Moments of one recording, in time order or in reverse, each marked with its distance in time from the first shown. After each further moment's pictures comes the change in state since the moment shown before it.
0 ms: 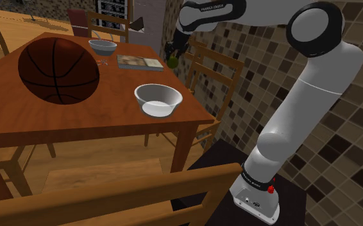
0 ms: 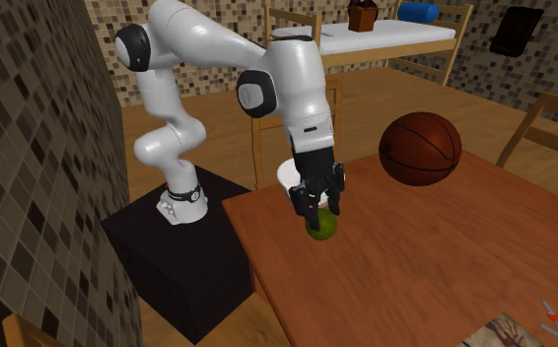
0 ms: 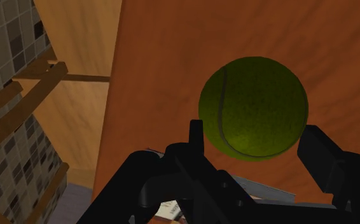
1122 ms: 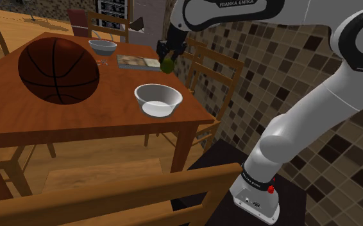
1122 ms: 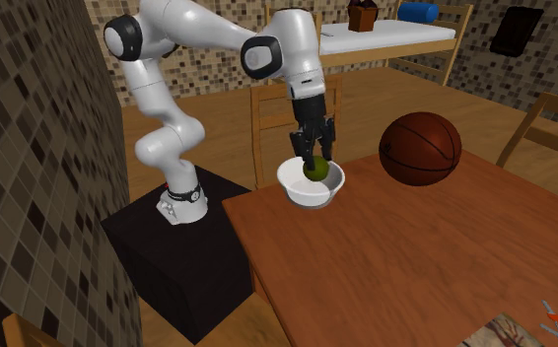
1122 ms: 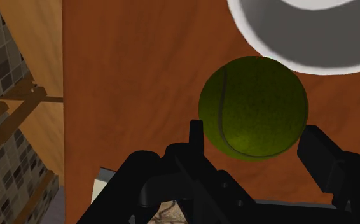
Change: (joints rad) arm 0.102 -0.290 0.158 -0.240 -0.053 -0.077 0.276
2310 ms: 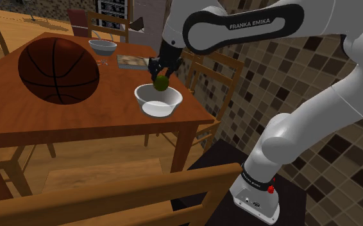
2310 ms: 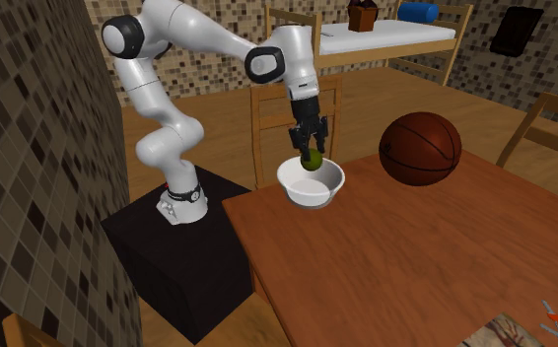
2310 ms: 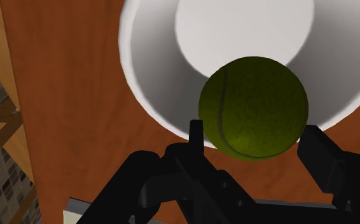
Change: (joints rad) arm 0.065 -0.111 0.138 -0.192 0.004 0.057 0.204
